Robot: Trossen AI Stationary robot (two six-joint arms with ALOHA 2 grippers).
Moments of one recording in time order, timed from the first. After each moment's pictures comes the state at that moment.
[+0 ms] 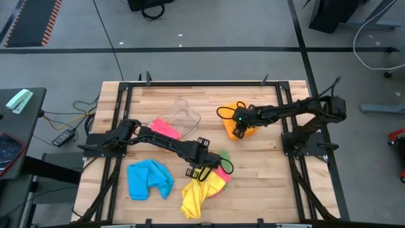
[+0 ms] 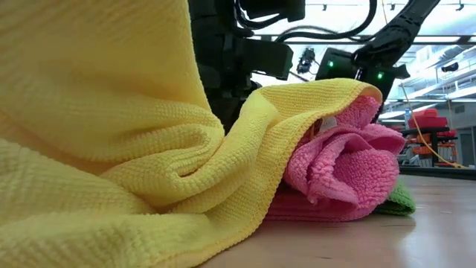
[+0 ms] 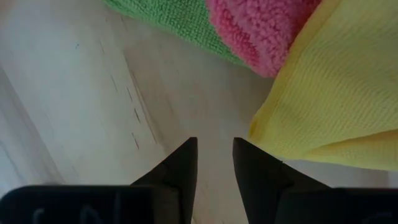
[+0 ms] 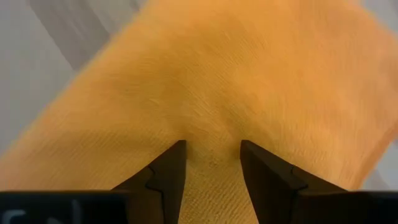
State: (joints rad) left arm -0.25 2.16 1.71 -0.96 -0.22 0.14; right arm -0.26 1.48 0.63 -0.30 0.25 0.28
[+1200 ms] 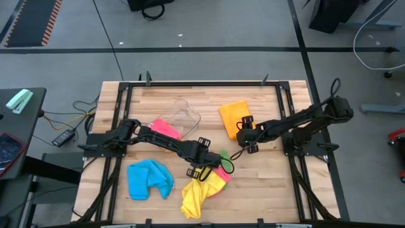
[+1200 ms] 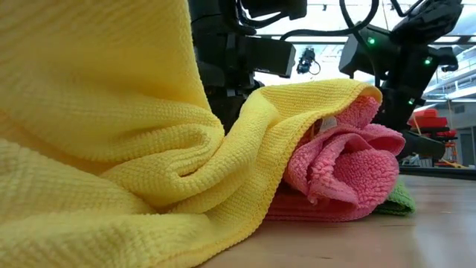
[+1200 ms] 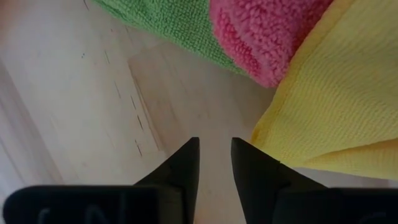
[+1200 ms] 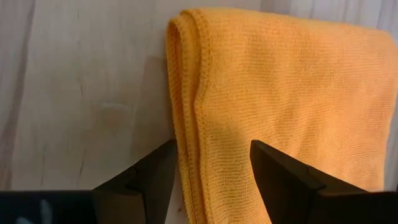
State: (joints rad) left arm -0.24 2.16 1.71 -0.93 -0.22 0.14; right arm 0.06 1.42 0.57 -0.38 0.43 -0.24
